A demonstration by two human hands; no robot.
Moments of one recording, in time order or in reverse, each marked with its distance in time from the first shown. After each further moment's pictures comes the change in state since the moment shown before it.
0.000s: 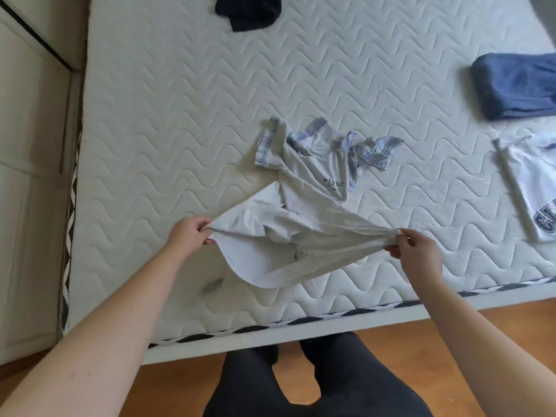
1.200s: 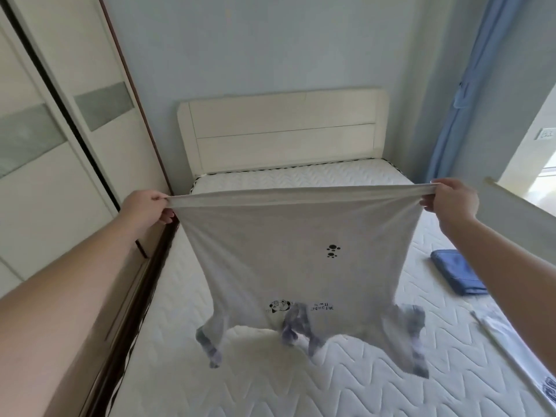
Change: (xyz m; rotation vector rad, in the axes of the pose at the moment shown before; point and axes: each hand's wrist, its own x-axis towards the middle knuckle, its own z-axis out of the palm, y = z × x) left_hand -0.143 0.283 -0.390 -0.280 0.617 0.326; right_hand -0.019 -0.412 -0.188 0.620 0.312 -0.485
